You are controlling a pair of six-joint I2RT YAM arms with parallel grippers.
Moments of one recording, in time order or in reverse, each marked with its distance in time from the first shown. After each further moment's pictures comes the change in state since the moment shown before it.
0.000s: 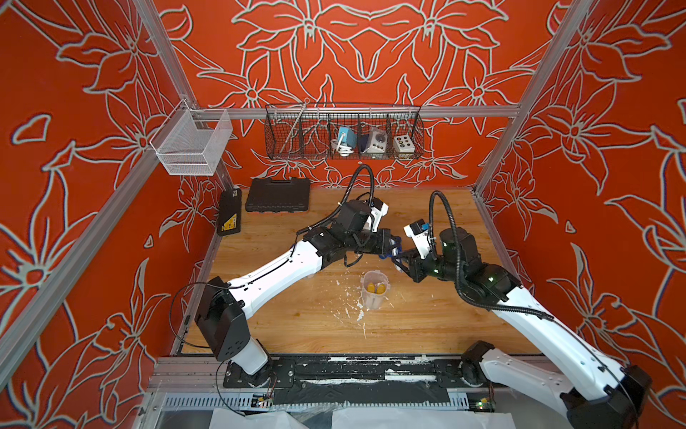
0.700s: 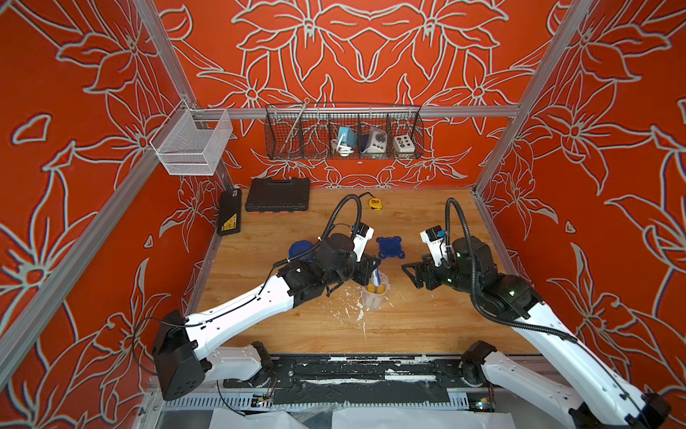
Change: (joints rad) left arm -0.120 -0.317 -0.374 0.091 -0.350 0.228; right arm -0.001 -0.126 0.007 -0.208 0.202 0.031
